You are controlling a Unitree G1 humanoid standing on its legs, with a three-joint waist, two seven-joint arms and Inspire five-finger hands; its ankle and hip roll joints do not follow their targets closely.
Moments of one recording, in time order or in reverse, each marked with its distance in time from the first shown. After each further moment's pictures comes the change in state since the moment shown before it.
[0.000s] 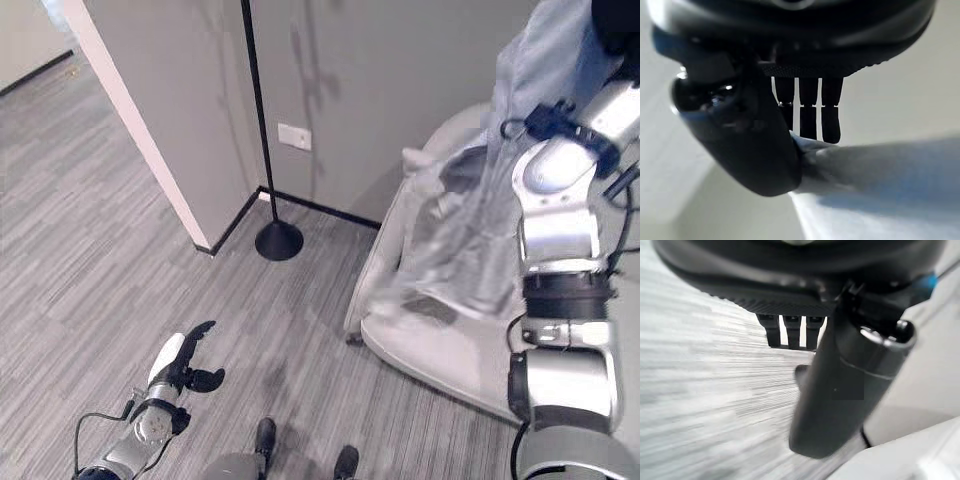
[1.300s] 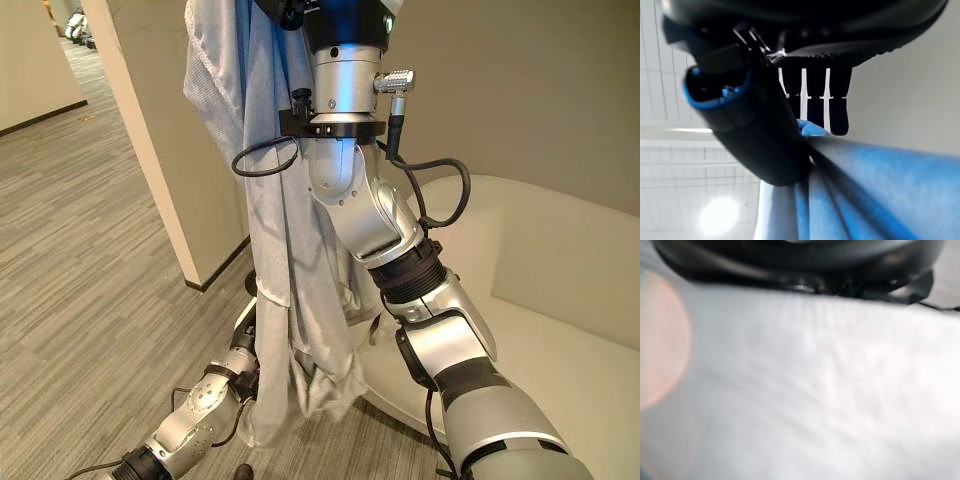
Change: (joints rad) left arm -0.087 -0.112 -0.295 -0.425 -0.814 -0.020 -0.172; right arm -0.181 0.486 0.329 -0.148 -0.199 0.008 0.154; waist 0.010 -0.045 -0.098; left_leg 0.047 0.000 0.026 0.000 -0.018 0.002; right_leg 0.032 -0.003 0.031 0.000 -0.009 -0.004
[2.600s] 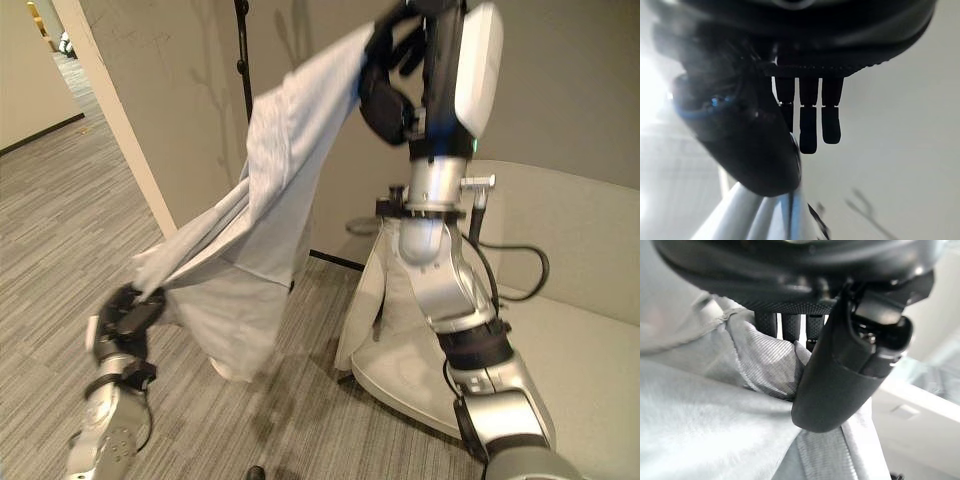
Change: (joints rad) left arm 0.287 -0.002 0.759 -0.175 0.103 -0.011 0.180; right arm 0.628 -0.247 -0.214 -0.247 0.058 -0.044 0.176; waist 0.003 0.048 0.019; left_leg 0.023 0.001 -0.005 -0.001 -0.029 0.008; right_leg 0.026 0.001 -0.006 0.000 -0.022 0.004
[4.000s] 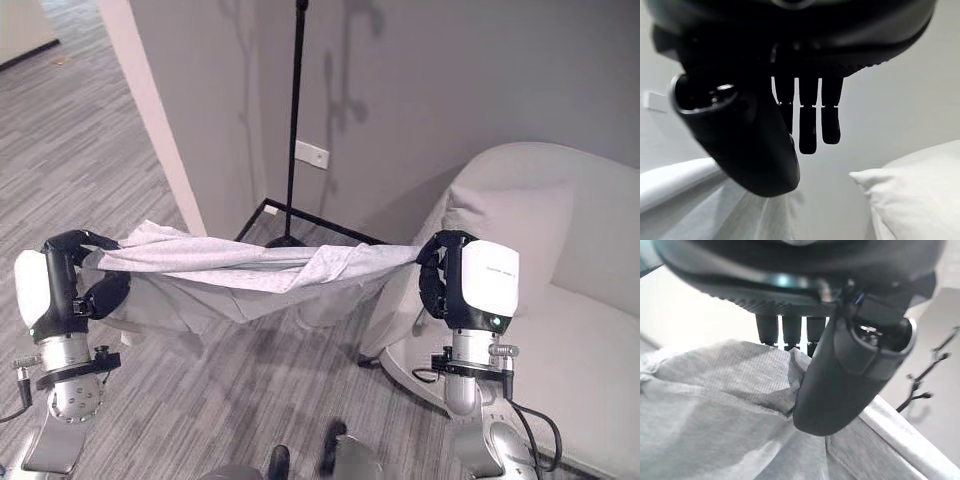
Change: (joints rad) left arm -0.030 0.150 -0.013 -0.027 0.955 0.027 0.243; right arm 0.686 0.116 -0.216 -0.086 -0.475 0.020 0.021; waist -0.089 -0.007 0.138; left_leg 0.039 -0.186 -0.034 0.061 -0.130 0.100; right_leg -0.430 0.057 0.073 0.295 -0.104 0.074
